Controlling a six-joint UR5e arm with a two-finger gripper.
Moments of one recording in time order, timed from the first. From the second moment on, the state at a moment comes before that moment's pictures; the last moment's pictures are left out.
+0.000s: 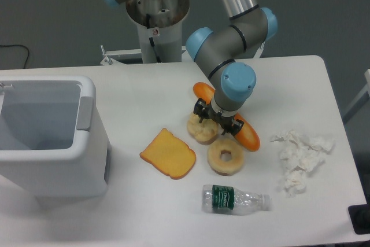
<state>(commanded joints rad) 2.60 -1.98 -1.86 -1.03 1.54 1.05</state>
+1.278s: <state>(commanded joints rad) 2.74 -1.98 -1.36 -1.14 1.58 1.06</state>
